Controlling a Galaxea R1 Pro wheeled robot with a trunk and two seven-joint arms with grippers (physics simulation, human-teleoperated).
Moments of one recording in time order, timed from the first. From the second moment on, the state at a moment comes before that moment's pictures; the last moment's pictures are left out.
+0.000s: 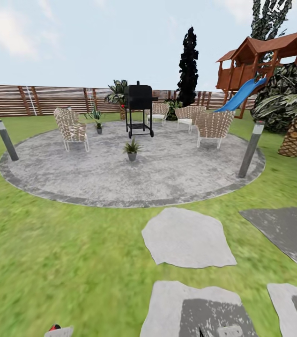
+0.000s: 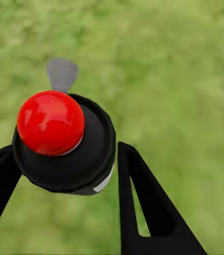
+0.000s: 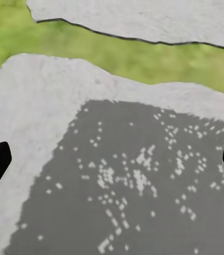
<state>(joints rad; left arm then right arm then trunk) -0.19 0.11 0.04 -0.38 0.12 -0.41 0.02 -0.28 -0.03 0.00 -0.20 0.09 -0.52 0.01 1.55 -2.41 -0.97</state>
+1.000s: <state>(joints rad) -0.19 0.11 0.04 -0.38 0.12 -0.41 0.02 -0.28 -0.03 0.00 -0.20 0.09 -0.52 0.01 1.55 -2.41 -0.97</state>
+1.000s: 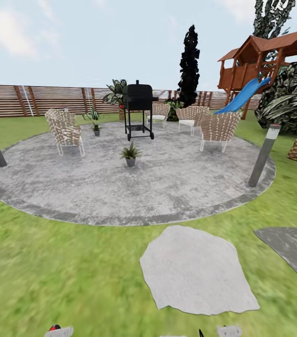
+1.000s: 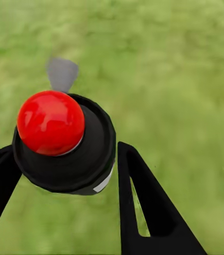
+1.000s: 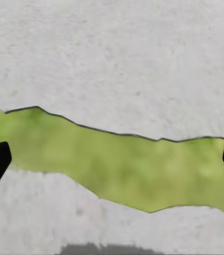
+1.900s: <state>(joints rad) -0.19 0.11 0.04 -0.38 0.12 -0.41 0.02 -0.28 -0.03 0.00 -0.20 0.09 -0.52 0.01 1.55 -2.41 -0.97</state>
